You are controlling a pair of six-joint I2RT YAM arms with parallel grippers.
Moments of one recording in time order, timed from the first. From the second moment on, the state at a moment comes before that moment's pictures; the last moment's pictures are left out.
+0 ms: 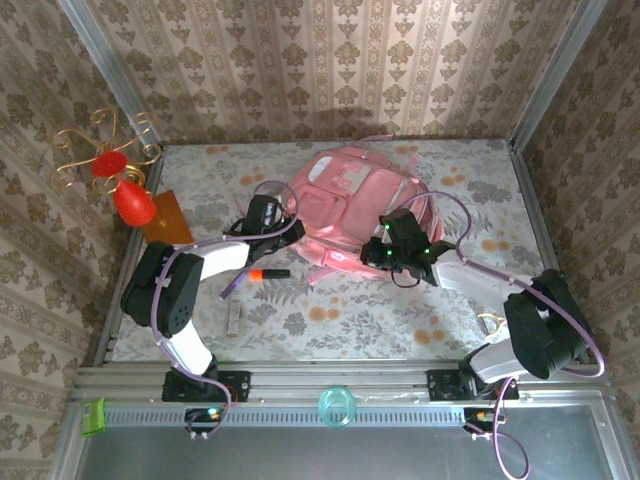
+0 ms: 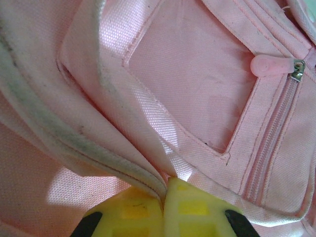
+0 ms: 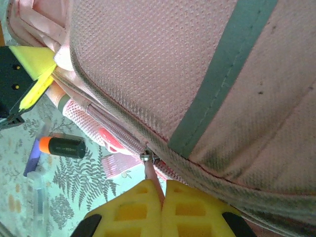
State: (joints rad) left arm -0.47 1.70 0.86 0.15 0.24 -0.69; right arm 0.50 1.42 0.78 -0.19 -0.18 0.74
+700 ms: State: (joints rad) left arm -0.44 1.71 0.89 0.10 0.19 -0.64; right arm 0.48 1.09 0.72 -0.42 -0.02 0.60
